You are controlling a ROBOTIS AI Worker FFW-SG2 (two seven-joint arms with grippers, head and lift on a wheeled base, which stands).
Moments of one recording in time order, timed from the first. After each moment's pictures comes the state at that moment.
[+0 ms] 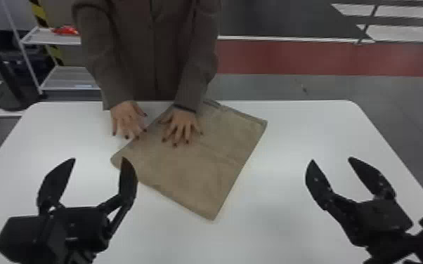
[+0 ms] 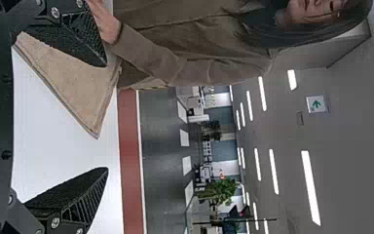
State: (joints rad) left arm 0.64 0.07 -0.12 -2.22 -0.06 -0.04 0.19; right arm 0.59 0.00 -0.17 -2.21 -0.20 0.08 0.31
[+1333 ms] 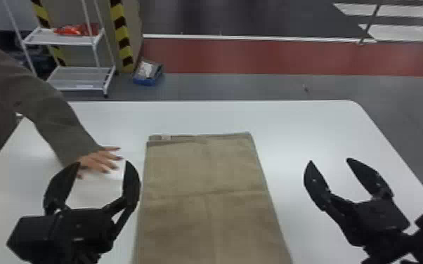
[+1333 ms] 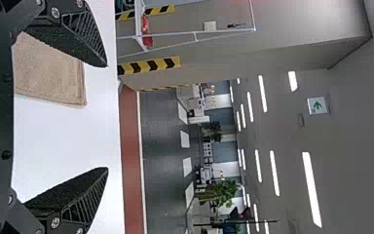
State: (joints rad) left arm 0.62 0.07 -0.12 -2.18 -0.06 -0.04 0.20; right arm 0.58 0.00 -0.16 -2.18 -0.19 0.07 0.31
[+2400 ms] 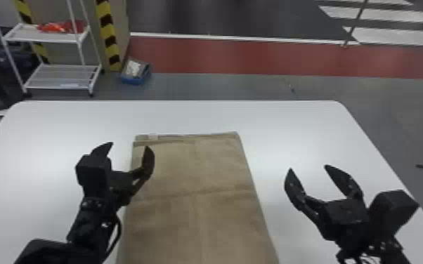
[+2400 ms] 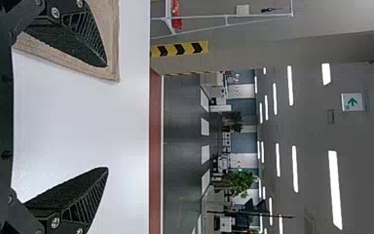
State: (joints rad) left arm 0.15 0.07 -0.16 -1.68 -0.02 0.06 0.08; right arm 0.49 0.00 -0.16 -2.04 -0.07 0.09 0.28
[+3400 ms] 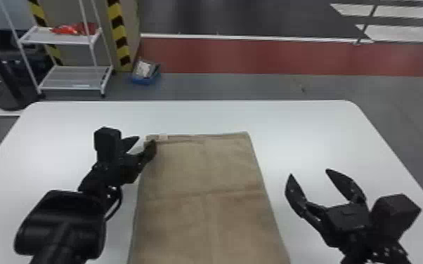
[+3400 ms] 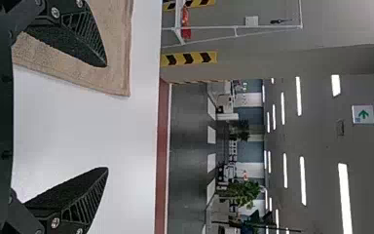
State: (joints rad) left arm -0.17 0.07 -0.07 -1.24 0.00 0.13 -0.20; right arm 0.50 0.00 -0.12 -2.05 -0.04 0.10 0.28
